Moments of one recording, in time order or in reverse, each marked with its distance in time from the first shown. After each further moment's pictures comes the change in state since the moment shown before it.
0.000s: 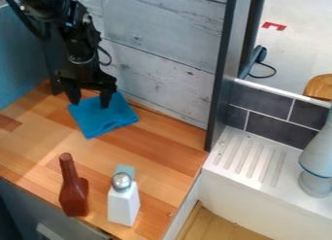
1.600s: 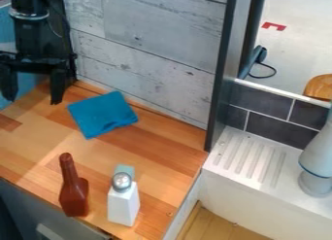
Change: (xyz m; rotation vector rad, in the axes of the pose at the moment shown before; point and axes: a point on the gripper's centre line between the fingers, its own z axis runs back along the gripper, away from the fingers) arm -0.105 0.024 0.131 0.131 0.273 0.211
